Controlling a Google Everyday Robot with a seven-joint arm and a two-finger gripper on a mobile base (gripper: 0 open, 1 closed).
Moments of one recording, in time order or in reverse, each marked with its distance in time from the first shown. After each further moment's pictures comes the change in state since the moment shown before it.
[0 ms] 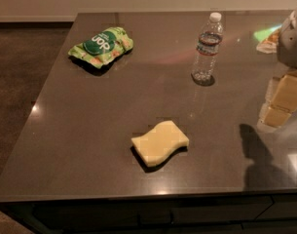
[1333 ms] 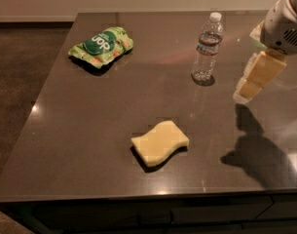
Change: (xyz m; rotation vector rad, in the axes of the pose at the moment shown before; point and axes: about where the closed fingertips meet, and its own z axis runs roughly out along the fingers) arm -0.016 -0.060 0.023 0.044 -0.091 0.146
